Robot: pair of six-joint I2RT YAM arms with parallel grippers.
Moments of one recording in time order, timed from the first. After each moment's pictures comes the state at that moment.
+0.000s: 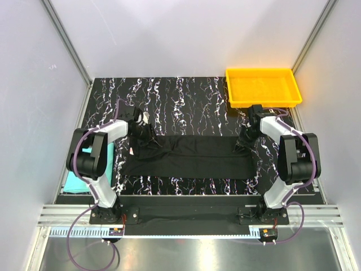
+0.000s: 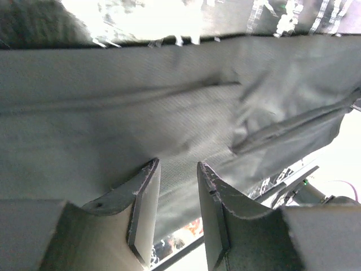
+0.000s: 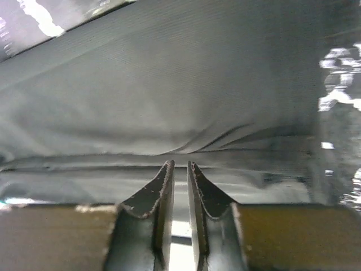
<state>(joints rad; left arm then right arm) -0.20 1.76 1.03 -0.44 0.54 -0.50 0.08 1.70 1.07 -0.73 -0.24 0.52</state>
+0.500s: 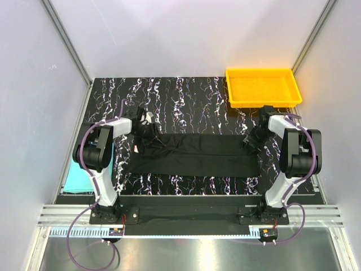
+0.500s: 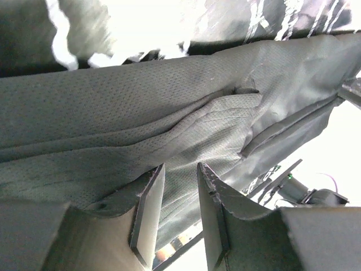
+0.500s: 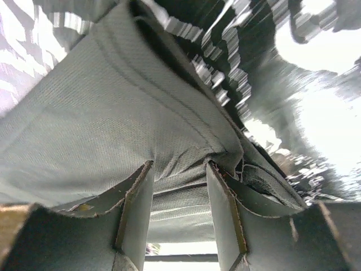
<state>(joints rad) -0.20 1.89 1.08 -0.40 0.62 -0.53 -0.06 1.78 1.07 -0.73 -0.12 0.62</state>
